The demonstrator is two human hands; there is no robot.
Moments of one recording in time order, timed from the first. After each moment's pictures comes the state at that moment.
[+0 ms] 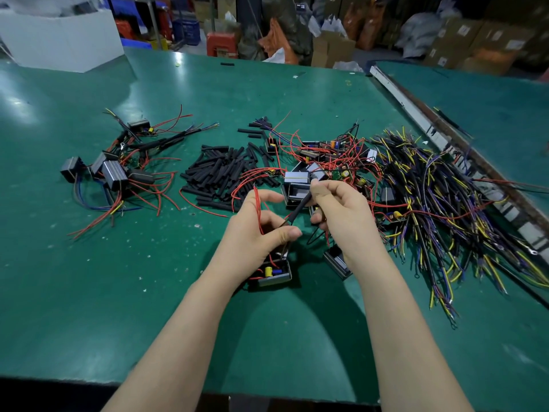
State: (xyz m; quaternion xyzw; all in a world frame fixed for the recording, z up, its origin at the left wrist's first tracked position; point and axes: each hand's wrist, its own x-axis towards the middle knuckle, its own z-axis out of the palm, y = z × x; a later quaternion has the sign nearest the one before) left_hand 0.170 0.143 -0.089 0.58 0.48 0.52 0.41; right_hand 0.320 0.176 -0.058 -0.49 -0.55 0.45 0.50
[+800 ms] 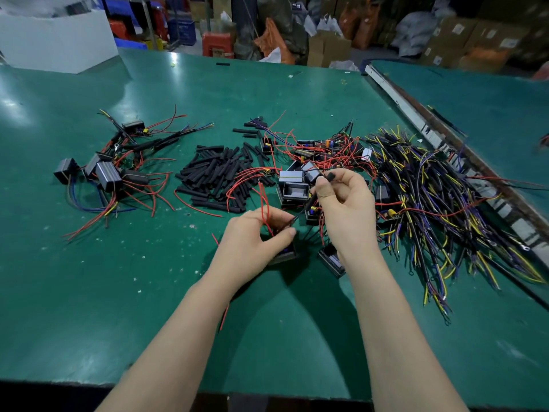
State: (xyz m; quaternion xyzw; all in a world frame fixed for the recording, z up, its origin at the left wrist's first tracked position) left_hand 0.178 0.139 -0.086 0.64 0.54 0.47 0.29; right_hand 0.321 0.181 -0.061 -0.47 -0.54 0.37 0.60
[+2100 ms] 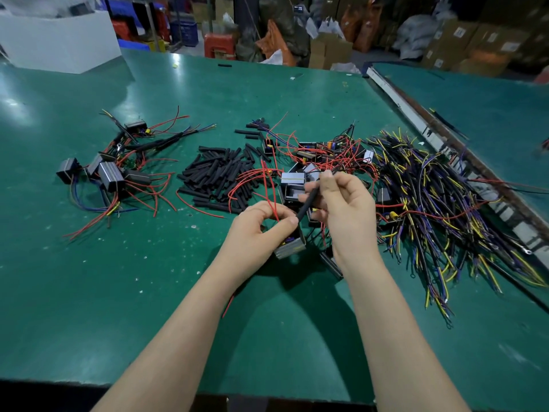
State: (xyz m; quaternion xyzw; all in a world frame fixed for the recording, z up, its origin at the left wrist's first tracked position) left_hand 0.180 0.145 -0.086 0.59 0.50 0.51 0.37; right_hand 0.313 0.173 -0.056 -0.42 -0.49 0.44 0.62
